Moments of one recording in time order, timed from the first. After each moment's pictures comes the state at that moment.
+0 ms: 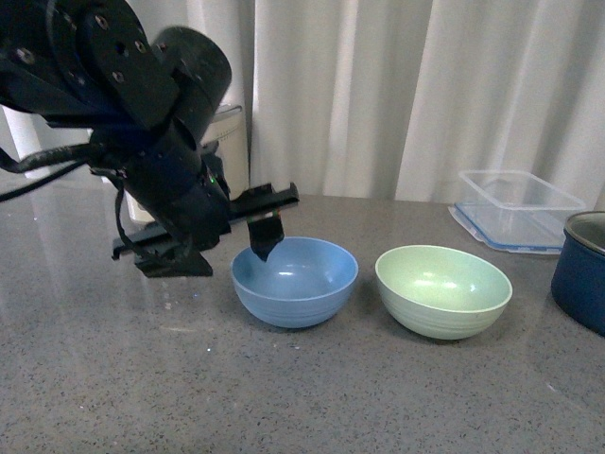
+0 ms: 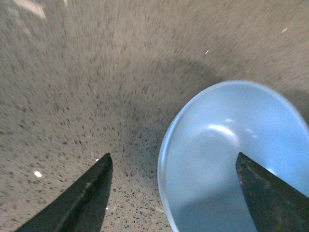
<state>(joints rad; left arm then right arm) -0.29 1.91 1.53 -0.29 -0.06 -0.40 0.00 0.00 0.01 0.00 0.00 0.00</state>
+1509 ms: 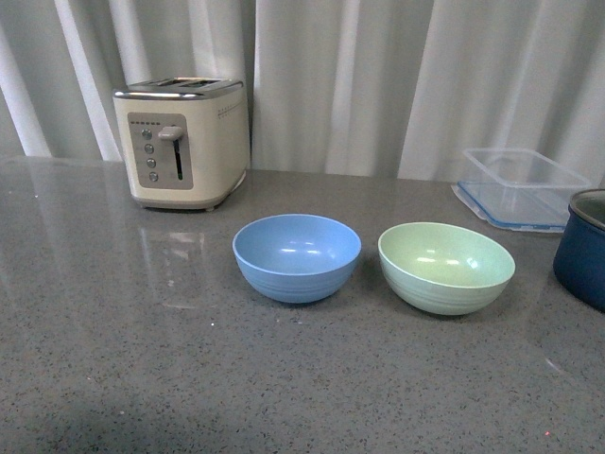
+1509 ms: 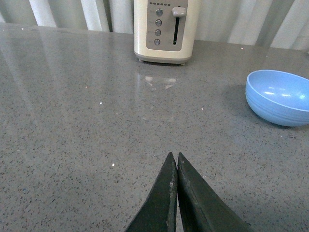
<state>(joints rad) 0.00 0.71 0.07 0.63 0.00 -0.01 0.00 0.00 0.01 0.00 0.00 0.00</state>
